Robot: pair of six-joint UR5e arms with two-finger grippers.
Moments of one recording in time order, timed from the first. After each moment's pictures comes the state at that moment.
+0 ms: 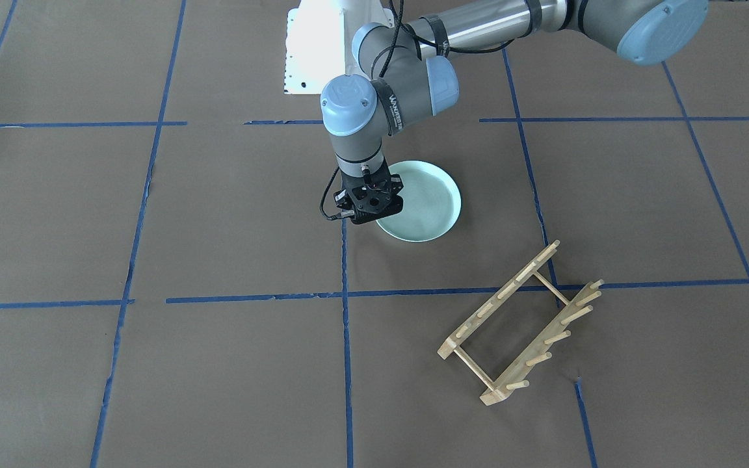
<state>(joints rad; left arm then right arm) -0.48 -2.46 -1.38 -1.49 -1.83 -1.43 1.62 -1.68 1.60 -1.60 2.30 -0.07</state>
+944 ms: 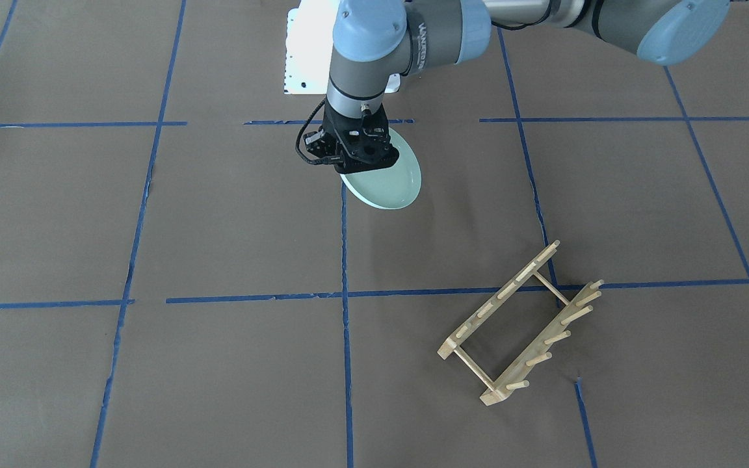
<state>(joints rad) -0.69 -2.46 -1.71 -1.66 -2.22 -1.46 1.62 -1.68 1.60 -1.60 2.30 -0.07</state>
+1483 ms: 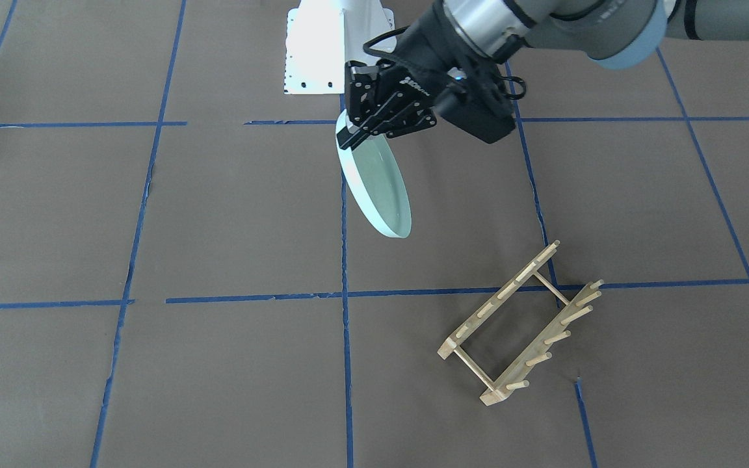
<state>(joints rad) -0.94 -2.35 -1.69 -2.27 -2.30 -1.69 1.62 -1.68 1.60 -1.60 2.30 -0.07</state>
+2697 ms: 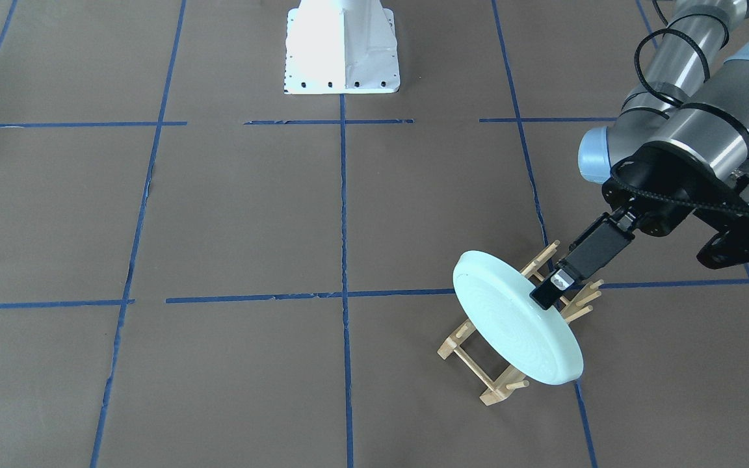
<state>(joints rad) -1.06 -2.20 -1.29 -3.10 -1.91 -2.17 1.62 -1.68 1.60 -1.60 2.30 -0.07</state>
